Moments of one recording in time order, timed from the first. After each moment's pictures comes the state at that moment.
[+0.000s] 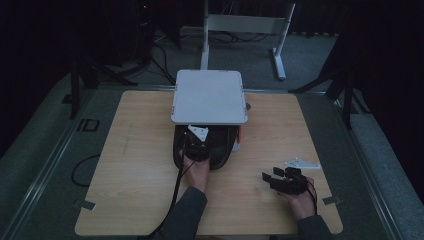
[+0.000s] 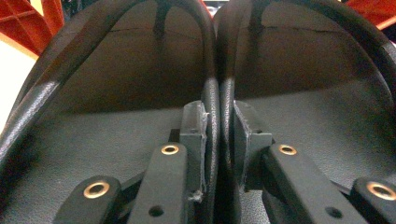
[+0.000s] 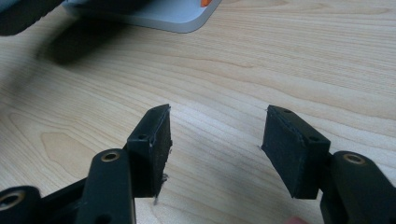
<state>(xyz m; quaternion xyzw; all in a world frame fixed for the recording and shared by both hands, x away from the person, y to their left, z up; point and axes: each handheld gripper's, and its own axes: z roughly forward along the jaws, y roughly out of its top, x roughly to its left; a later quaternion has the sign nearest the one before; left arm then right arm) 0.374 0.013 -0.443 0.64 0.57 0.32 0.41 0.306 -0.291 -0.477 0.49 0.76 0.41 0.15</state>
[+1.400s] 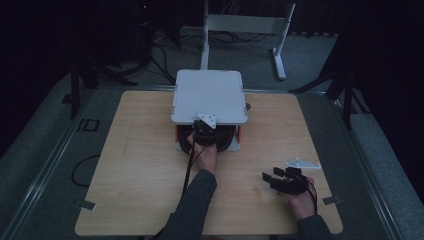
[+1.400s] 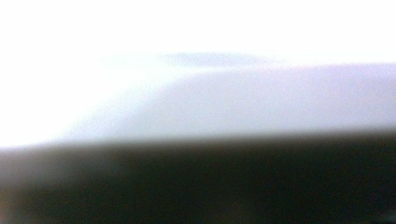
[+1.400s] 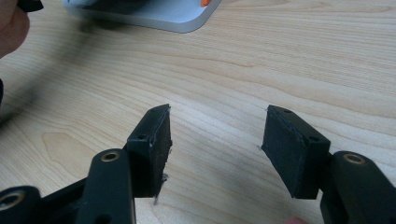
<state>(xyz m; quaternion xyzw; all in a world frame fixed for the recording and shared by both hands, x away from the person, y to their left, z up) 0.425 -0.011 -0.445 0.59 0.57 0.39 0.41 0.306 -0.292 -0.477 0.49 0.76 0.41 0.14</state>
